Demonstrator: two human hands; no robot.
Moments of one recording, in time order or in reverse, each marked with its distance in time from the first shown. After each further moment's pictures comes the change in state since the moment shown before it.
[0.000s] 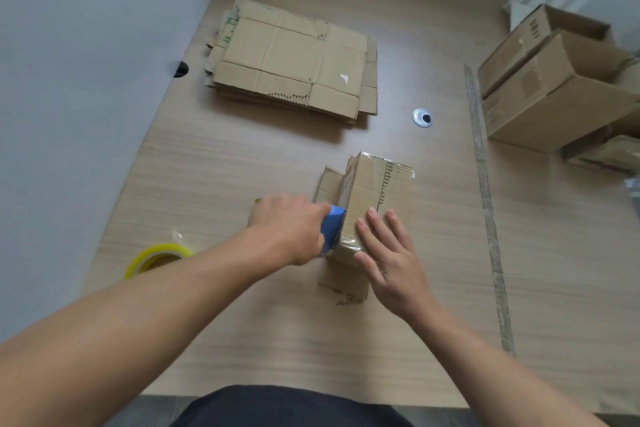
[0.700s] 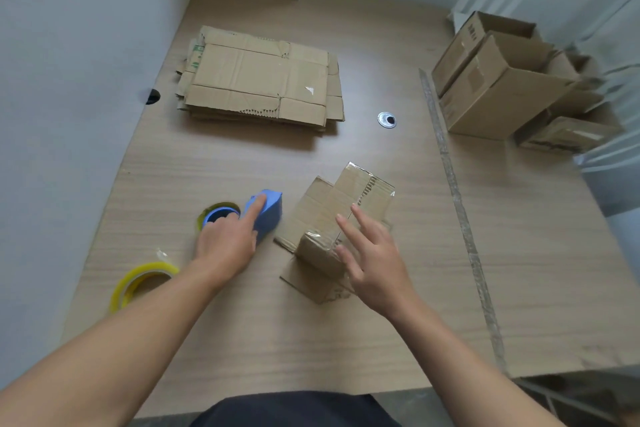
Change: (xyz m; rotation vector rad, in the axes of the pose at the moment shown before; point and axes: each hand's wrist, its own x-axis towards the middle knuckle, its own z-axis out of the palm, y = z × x) left_hand -0.003 -0.057 0.082 -0.175 0.102 -0.213; right_hand -0.017 -0.040 -0.023 0.124 0.052 0.158
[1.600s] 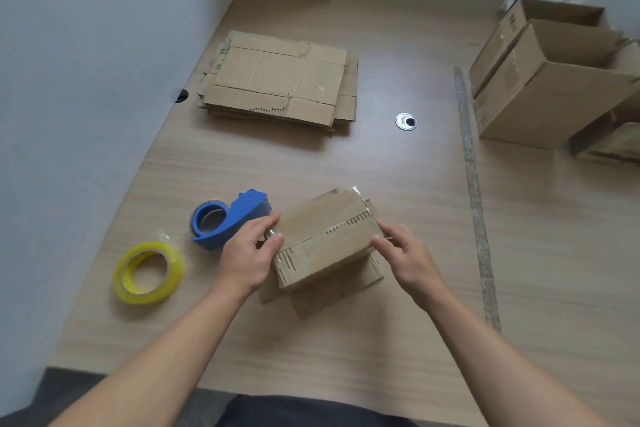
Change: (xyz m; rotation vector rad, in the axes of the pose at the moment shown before) left_hand -0.050 0.097 0.004 -0.805 0.293 -0.199; right_hand 0.031 0.117 -0.030 0.703 -0.133 0.210
